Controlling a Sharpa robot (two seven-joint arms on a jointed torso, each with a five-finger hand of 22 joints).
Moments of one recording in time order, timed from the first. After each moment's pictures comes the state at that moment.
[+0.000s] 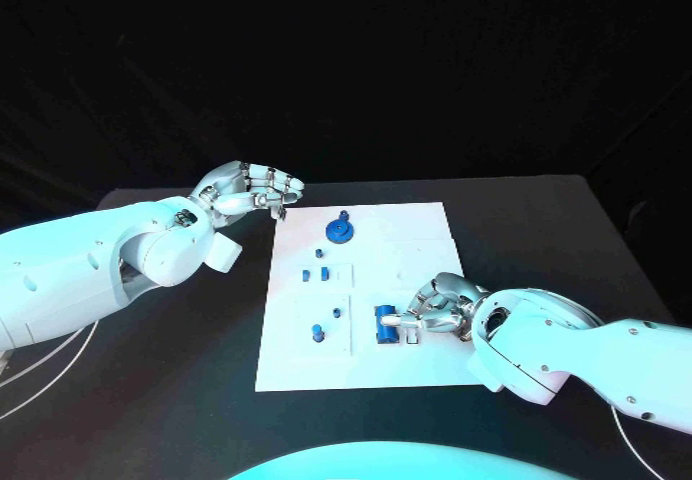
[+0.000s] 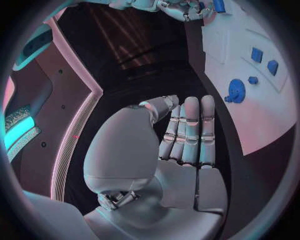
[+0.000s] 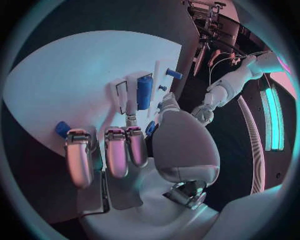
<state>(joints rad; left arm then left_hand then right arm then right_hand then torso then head) 1.20 -0.95 -0.01 1.47 -0.29 -0.09 0.29 1.40 -0.16 0.59 -0.02 0.23 0.85 0.20 0.30 0.35 0.79 0.14 0.65 0.19 1.02 0.06 1.14 0.47 0.17 0.84 0.16 0.99 0.76 1.13 -0.90 -0.15 1.89 -1.02 -0.44 -0.61 1.12 -0.12 -0.12 0.29 0.07 0.94 0.08 0.57 0.38 1.46 0.01 1.51 1.31 1.47 -0.06 1.55 1.31 0.01 1.46 0.05 1.57 1.31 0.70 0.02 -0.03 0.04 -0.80</state>
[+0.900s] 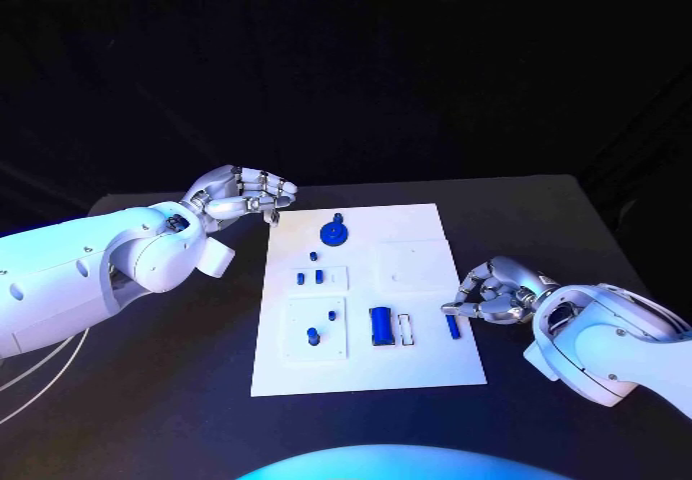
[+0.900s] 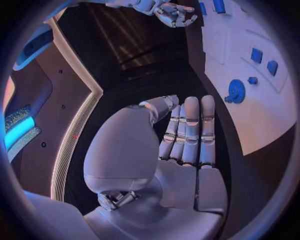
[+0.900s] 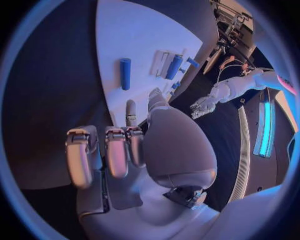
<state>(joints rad) 1.20 -0.96 -0.01 1.48 -0.30 -0.09 0.29 1.40 -0.16 0.59 -0.02 0.23 0.85 0.20 0.30 0.35 0.79 0.14 0.65 0.19 1.02 0.06 1.14 0.47 0.17 0.84 0.16 0.99 0.76 1.13 -1.13 -0.15 1.92 -1.20 -0.48 -0.50 1.30 -0.12 -0.03 0.29 0.08 0.94 0.08 0.58 0.37 1.46 0.01 1.52 1.31 1.47 -0.06 1.55 1.31 0.01 1.46 0.05 1.57 1.31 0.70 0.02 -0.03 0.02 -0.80</state>
